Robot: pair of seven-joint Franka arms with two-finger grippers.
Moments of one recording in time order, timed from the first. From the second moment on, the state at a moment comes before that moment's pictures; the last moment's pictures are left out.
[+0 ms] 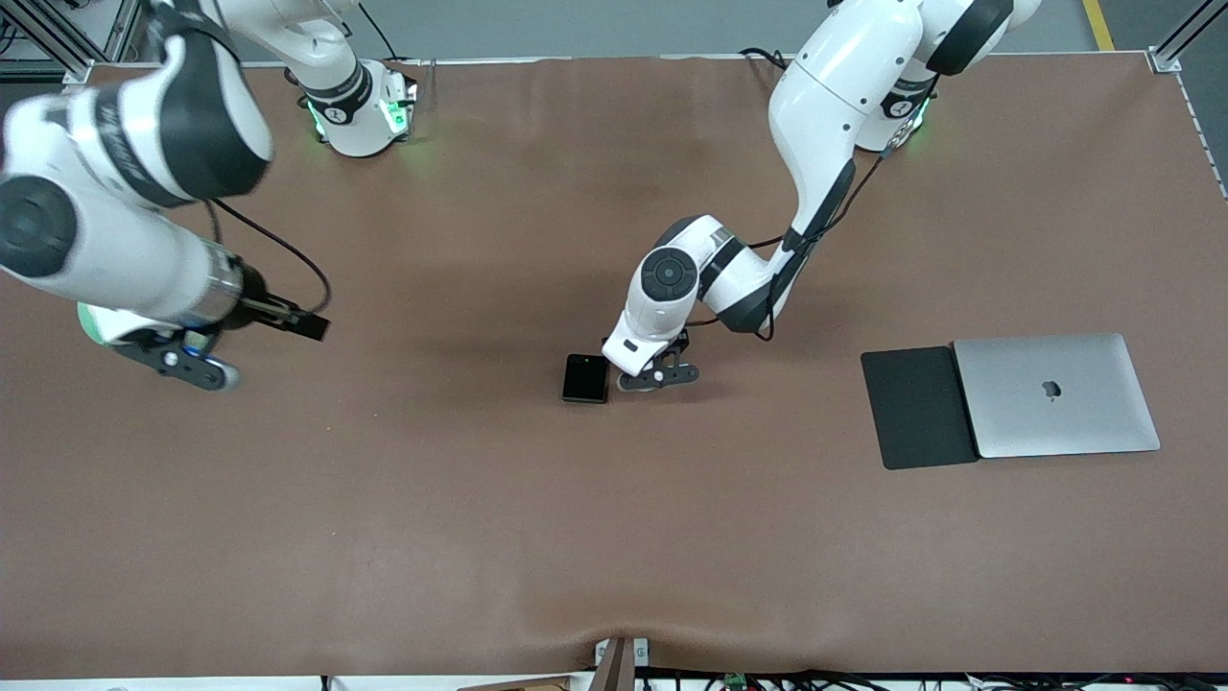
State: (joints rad) left arm -0.61 0.79 -0.18 -1.60 0.06 2.43 -0.91; right arm 0.24 0.28 -0.01 -1.54 0.02 1.57 0.72
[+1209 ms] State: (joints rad) left arm -0.47 0.62 -0.14 -1.56 0.11 2.26 -0.82; right arm 0.38 0.59 0.00 -1.45 0.22 1.86 0.57
